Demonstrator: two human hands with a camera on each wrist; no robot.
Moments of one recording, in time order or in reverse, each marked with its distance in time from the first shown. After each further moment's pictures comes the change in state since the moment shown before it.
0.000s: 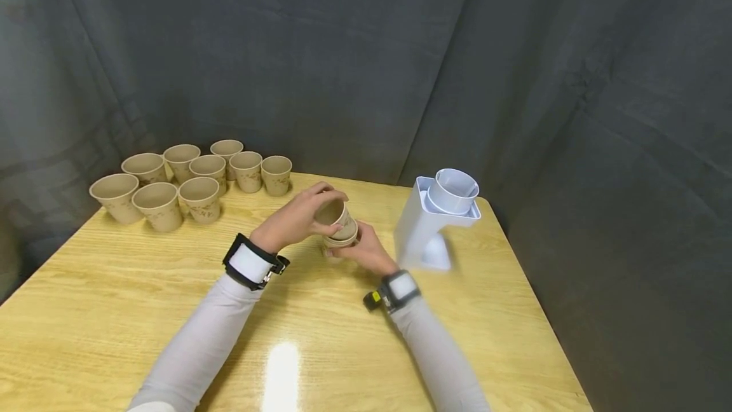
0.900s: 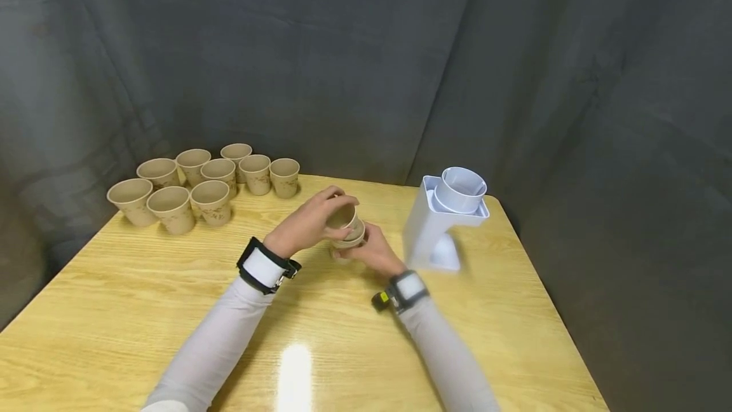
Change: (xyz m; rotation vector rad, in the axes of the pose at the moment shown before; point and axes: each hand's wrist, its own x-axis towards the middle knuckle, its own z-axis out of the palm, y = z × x) left_hand 0.001 0.006 0.009 0.050 -0.001 0.008; right_hand -0.001 0.002 0.000 0.033 0.001 0.008
